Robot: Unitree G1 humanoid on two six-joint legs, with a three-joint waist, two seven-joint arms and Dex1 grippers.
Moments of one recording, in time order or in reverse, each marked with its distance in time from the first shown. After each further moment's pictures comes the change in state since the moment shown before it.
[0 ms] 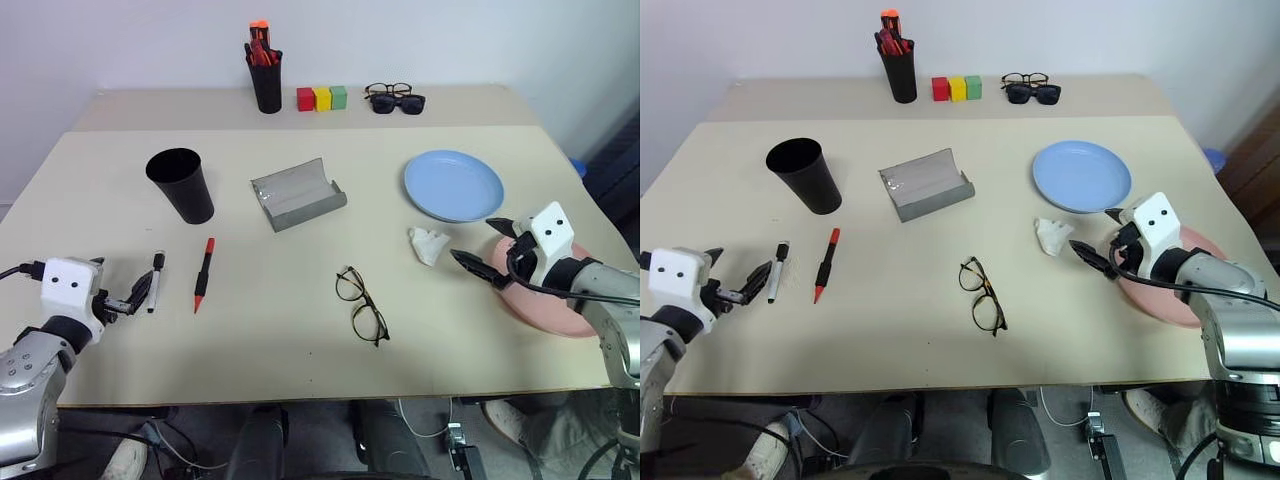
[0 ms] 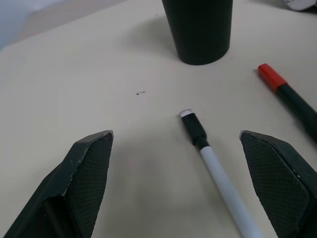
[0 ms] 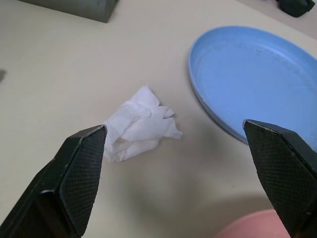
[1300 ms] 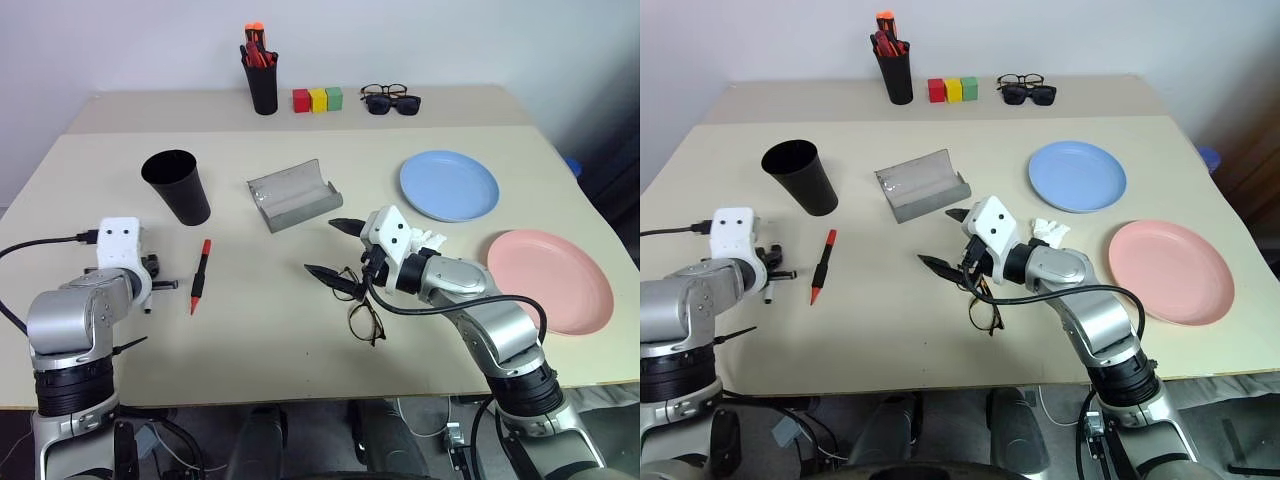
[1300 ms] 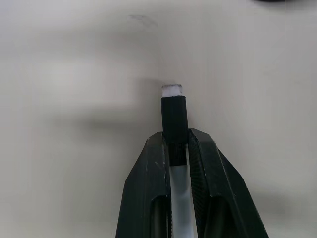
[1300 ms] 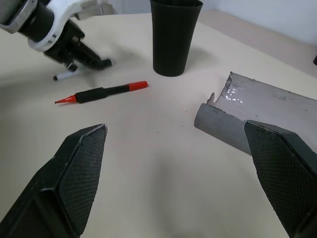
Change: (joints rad) left arm -0.565 -0.066 -0.080 0.074 0.084 0.817 0.459; right arm -0.226 0.363 0.470 -0.221 -0.011 0.075 -0.092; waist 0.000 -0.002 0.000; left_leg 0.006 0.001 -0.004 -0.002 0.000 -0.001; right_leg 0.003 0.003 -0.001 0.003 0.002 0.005
